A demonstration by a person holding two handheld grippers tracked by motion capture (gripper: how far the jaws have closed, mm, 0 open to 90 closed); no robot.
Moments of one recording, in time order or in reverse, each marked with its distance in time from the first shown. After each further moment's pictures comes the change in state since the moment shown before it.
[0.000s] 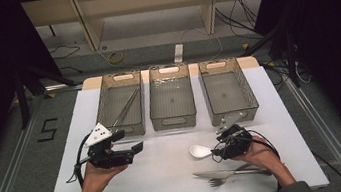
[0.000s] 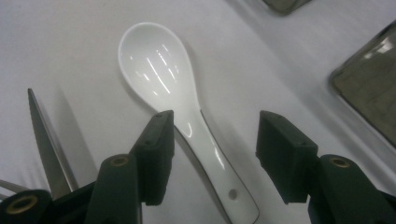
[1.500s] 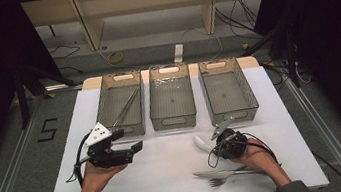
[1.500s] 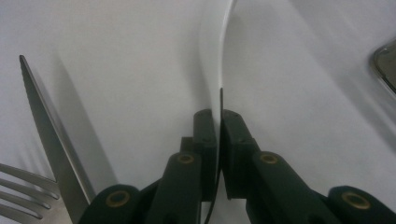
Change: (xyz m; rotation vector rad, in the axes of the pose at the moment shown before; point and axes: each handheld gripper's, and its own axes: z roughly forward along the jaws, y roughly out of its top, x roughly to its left) left arm 0.001 0.001 -0.001 -0.013 0.012 0.007; right arm 0.010 0.004 0.010 0.123 -0.002 -0.037
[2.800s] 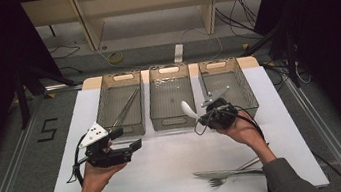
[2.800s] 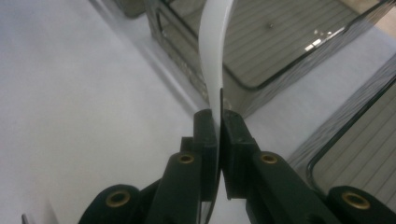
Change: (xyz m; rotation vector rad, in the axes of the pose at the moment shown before) left arm 0.001 0.001 -0.004 -0.061 -0.014 -0.031; right arm -0.032 0.072 -0.036 -0.225 -0.070 0.059
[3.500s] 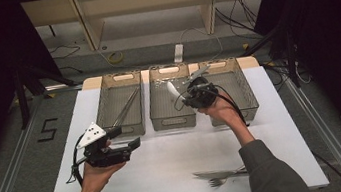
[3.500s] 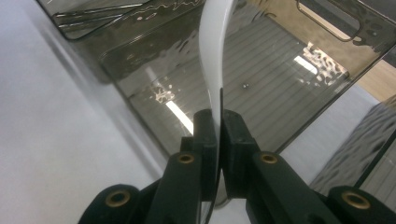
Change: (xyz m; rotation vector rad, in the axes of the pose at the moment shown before) left arm 0.001 0.001 -0.003 -0.029 0.010 -0.003; right arm -0.021 0.065 0.027 -0.020 -0.027 0.037
